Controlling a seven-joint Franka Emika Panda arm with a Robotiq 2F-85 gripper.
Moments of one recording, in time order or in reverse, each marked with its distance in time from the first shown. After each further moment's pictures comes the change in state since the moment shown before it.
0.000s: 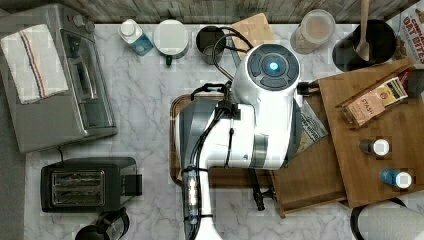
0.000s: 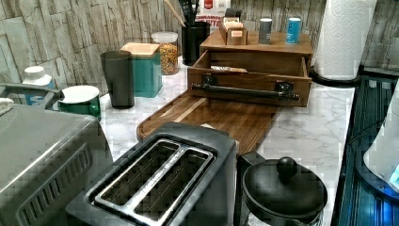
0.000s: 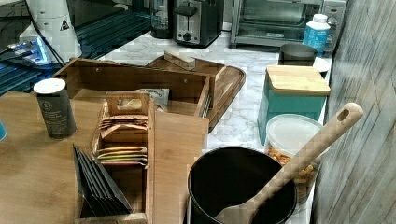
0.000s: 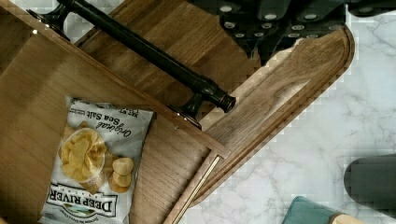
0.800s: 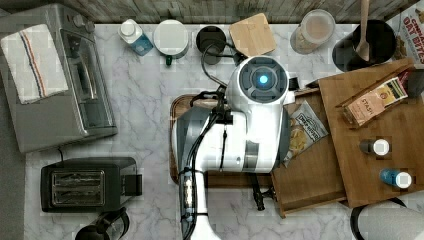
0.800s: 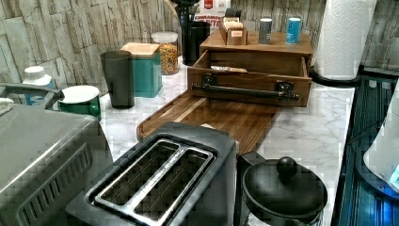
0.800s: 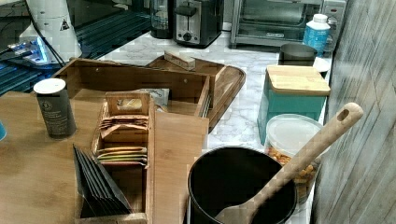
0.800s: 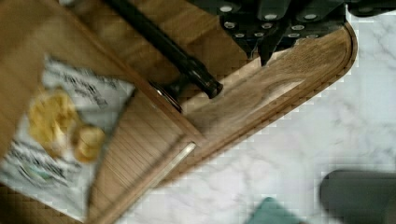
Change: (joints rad) arm -0.001 -0.014 0.021 -0.112 0.000 0.167 -0.206
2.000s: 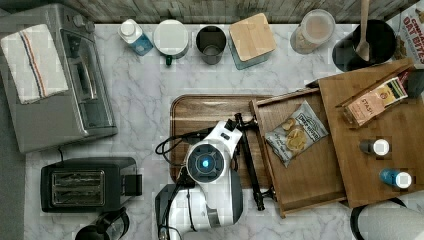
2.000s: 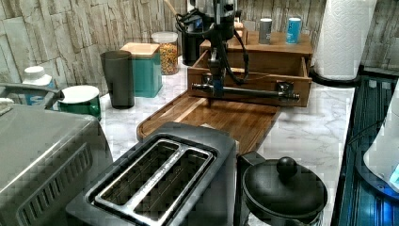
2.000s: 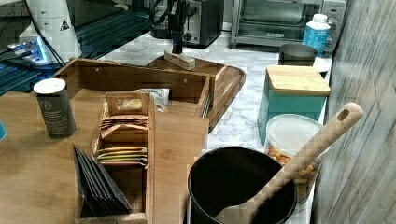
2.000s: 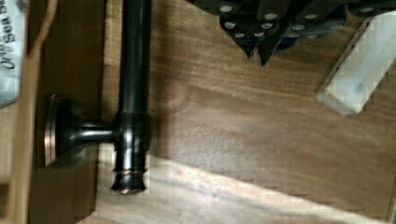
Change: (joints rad) arm 0.052 -0.164 0.089 -0.595 -0.130 0.428 -0.538
